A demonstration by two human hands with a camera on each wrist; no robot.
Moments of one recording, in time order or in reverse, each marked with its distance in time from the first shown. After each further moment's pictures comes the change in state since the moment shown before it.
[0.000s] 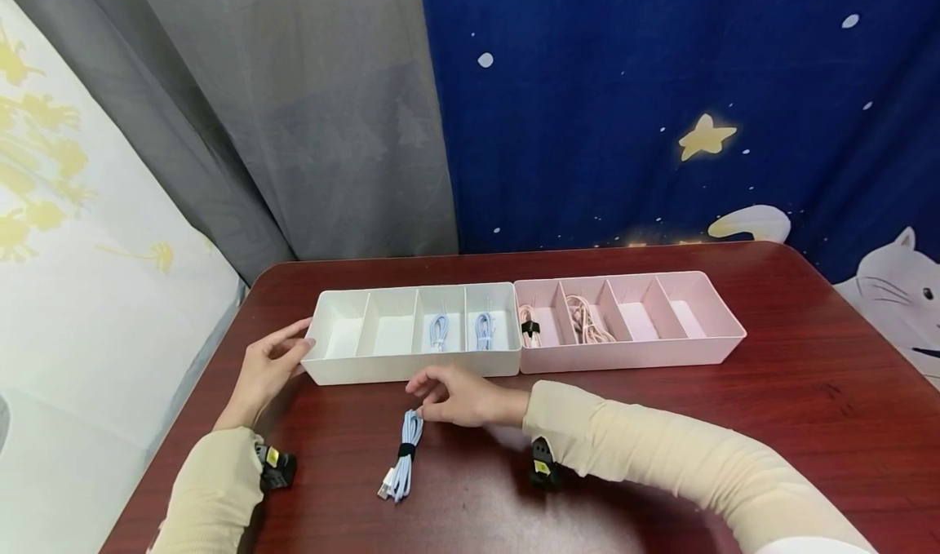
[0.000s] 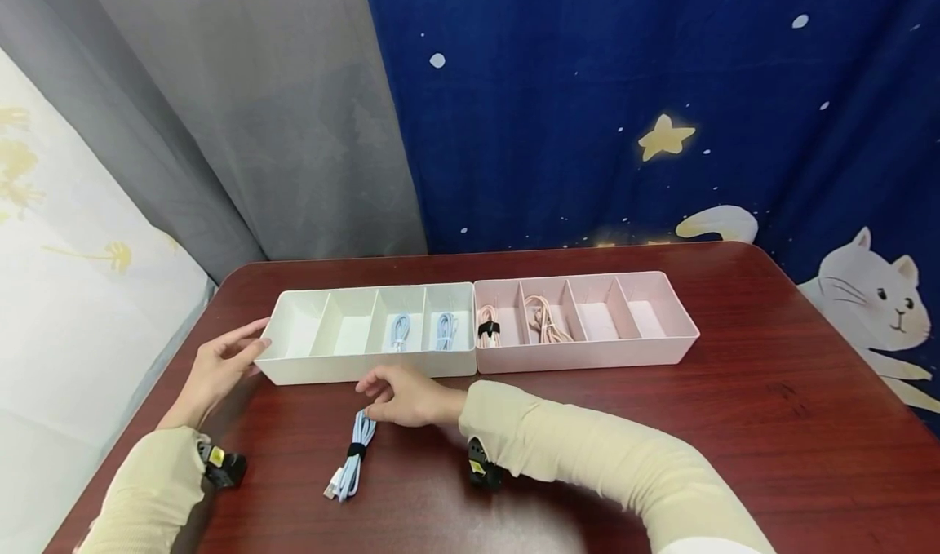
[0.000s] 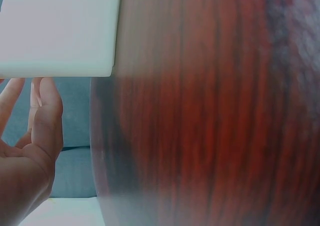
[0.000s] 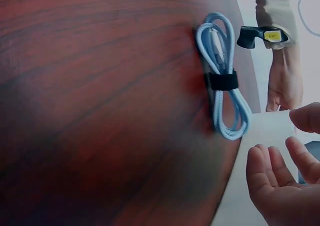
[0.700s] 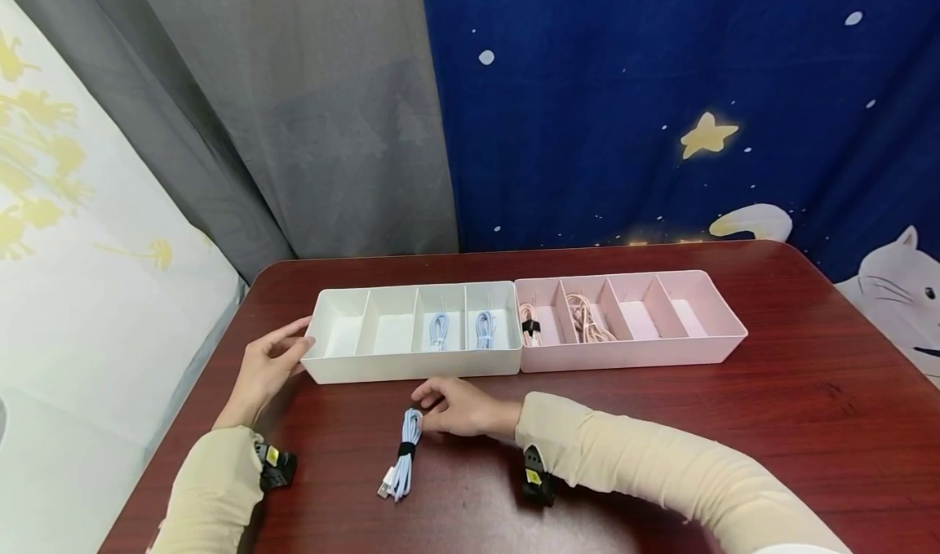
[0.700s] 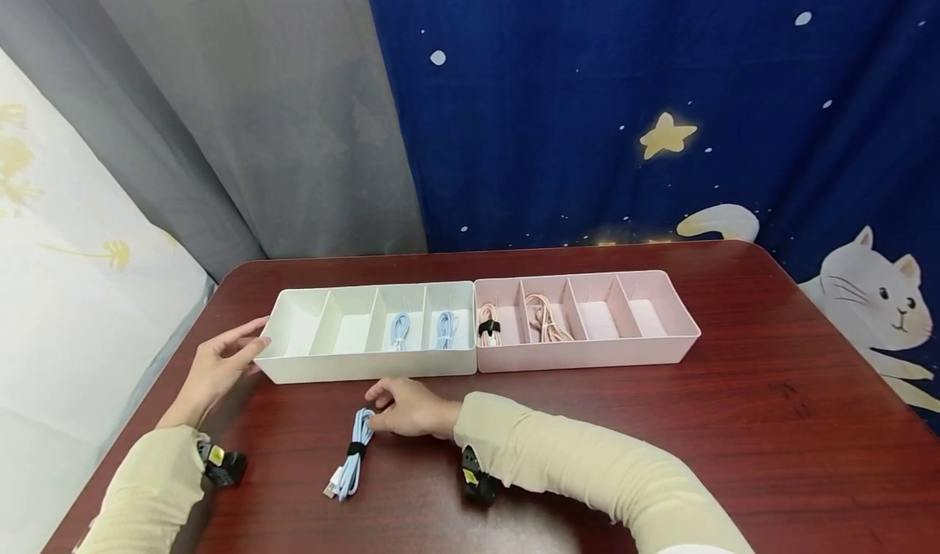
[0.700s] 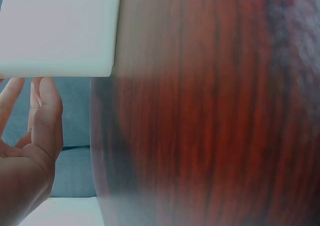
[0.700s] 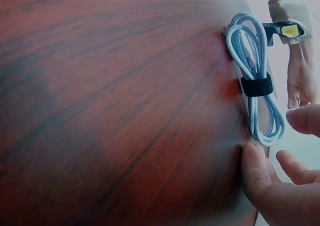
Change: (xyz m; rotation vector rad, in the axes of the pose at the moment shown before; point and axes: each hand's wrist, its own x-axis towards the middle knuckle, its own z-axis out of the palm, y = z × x) left_hand 0.001 -0.001 0.000 -0.005 -0.003 -0.010; right_hand 0.000 0.018 0.016 0.040 0.049 0.146
